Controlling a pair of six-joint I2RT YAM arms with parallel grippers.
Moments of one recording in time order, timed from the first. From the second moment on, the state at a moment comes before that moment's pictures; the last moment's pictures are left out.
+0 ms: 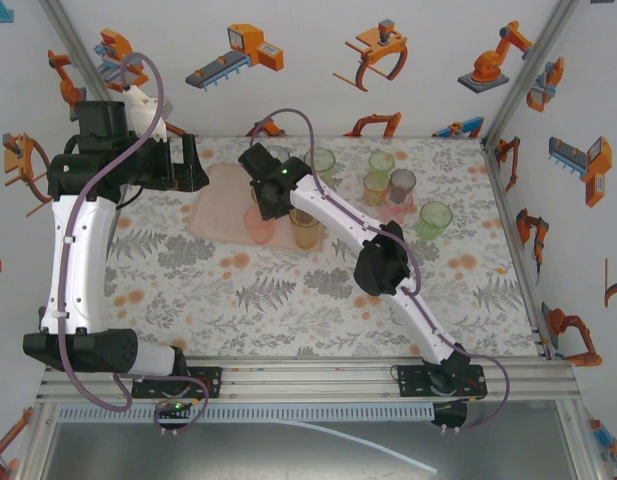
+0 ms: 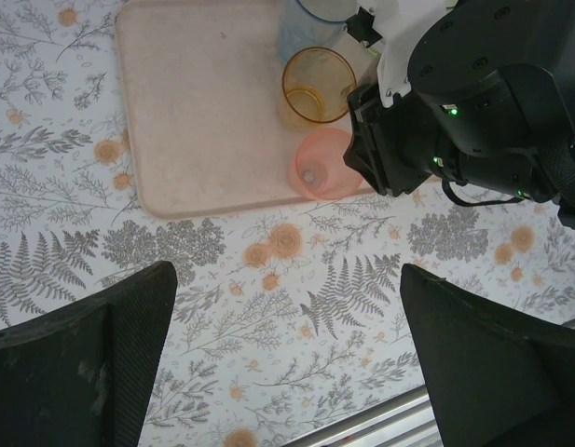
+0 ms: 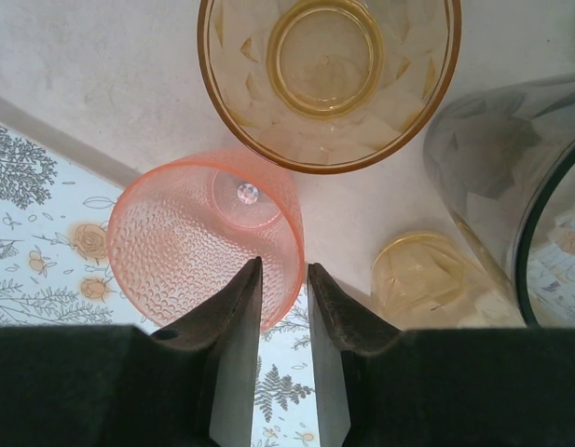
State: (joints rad) left arm -0.09 1.41 1.81 -1.10 0.32 0.04; right arm 0.84 2.49 2.54 -1.09 0.15 0.43
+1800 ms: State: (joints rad) left arm -0.20 1.41 1.81 -1.19 0.54 0.23; right arm -0.05 1.60 1.54 -1.07 0.21 0.43
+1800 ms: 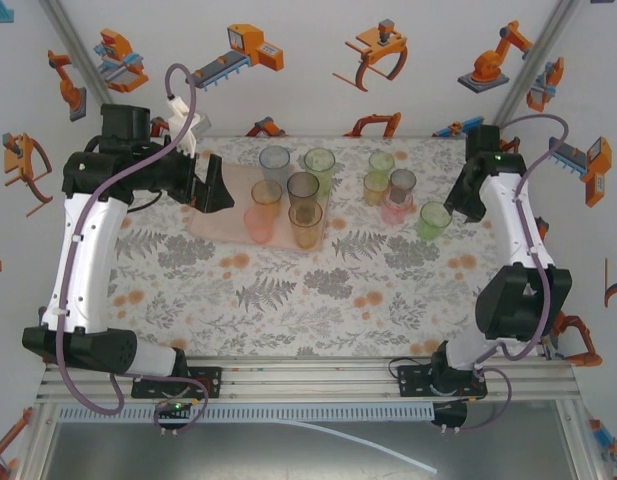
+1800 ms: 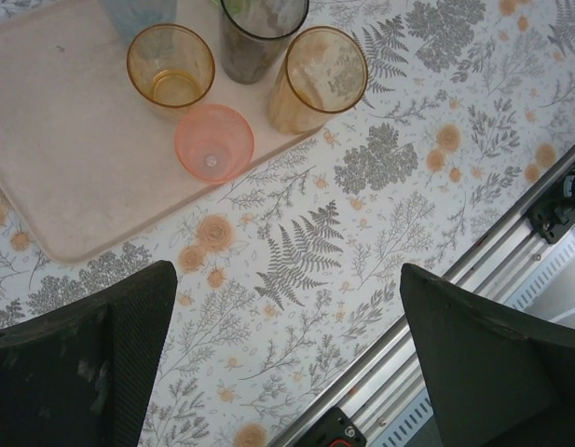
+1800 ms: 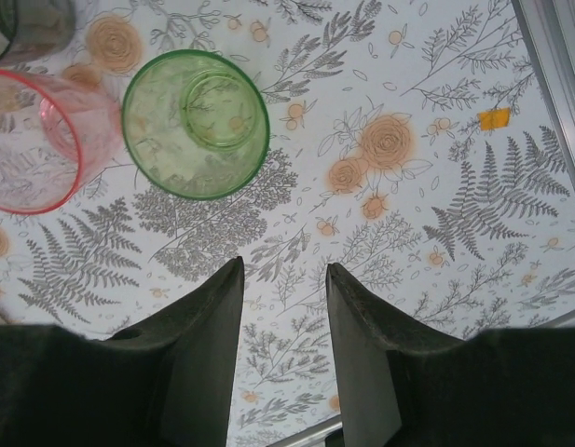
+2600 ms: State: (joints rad) left arm -0.20 1.41 1.76 -1.17 0.53 0.22; right arm -0.09 1.84 1.51 -0.89 0.19 0.42
